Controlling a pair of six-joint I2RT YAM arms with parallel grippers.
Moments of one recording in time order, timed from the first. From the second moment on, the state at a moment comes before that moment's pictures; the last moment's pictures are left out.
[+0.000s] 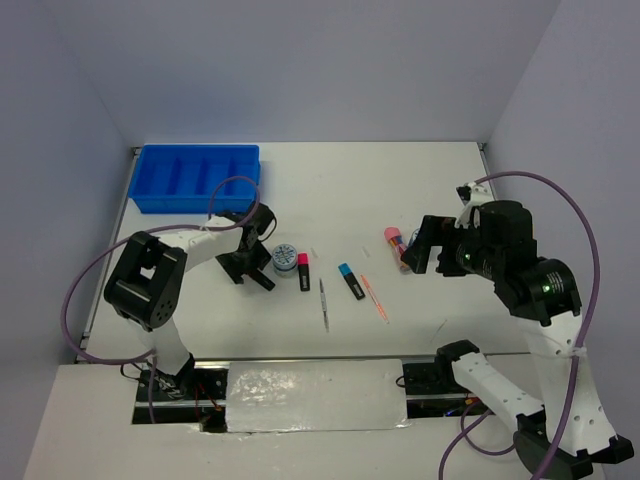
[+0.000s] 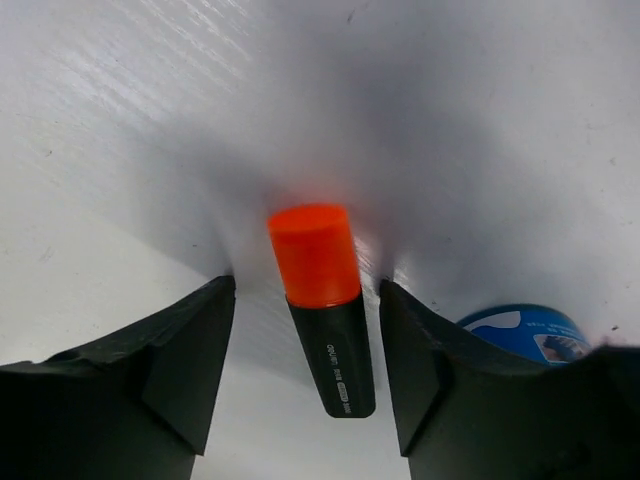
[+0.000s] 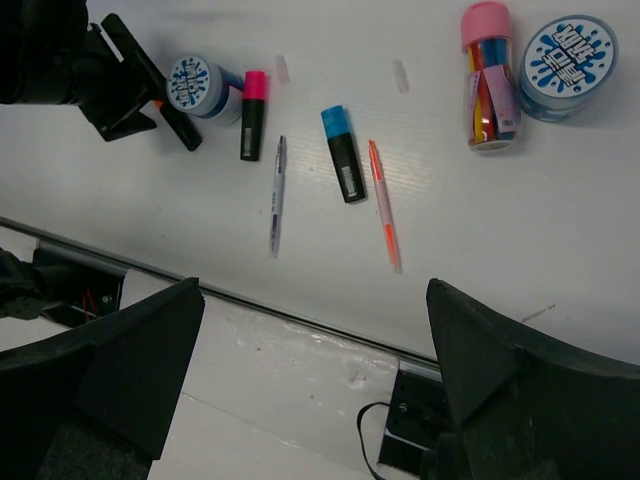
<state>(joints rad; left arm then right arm) -0.45 1.75 1.08 -0.76 -0.29 -1.19 0.27 0.82 1.31 -1.15 -0.18 0.35</state>
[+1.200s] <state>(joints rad) -0.17 2.13 2.02 -0.52 -0.06 -0.03 0.28 0.86 1.29 -1.07 -0.30 0.36</state>
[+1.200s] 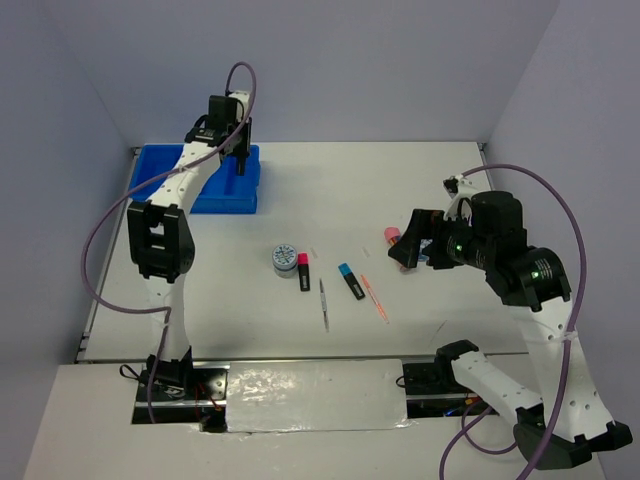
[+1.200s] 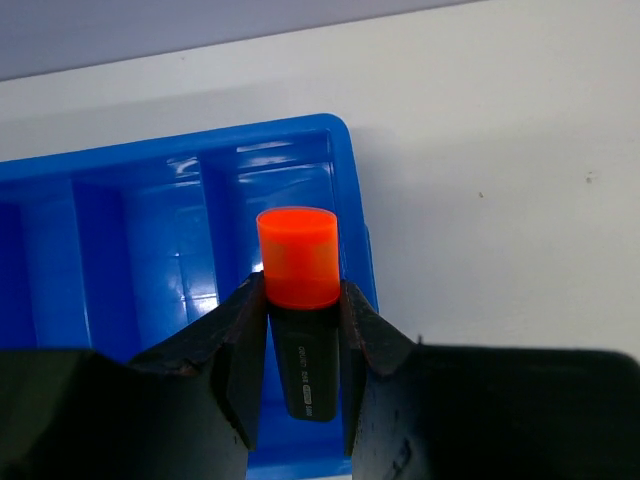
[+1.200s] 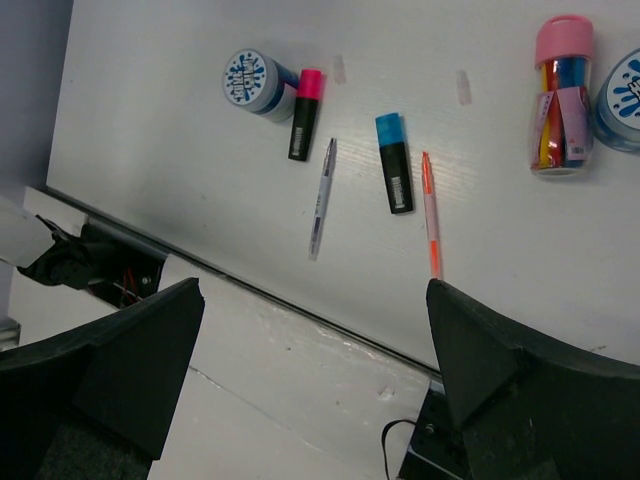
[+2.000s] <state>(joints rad) -0.12 2.18 2.01 -0.53 -0.15 -0.13 0.29 0.84 1.17 -1.01 -0.32 0.35</state>
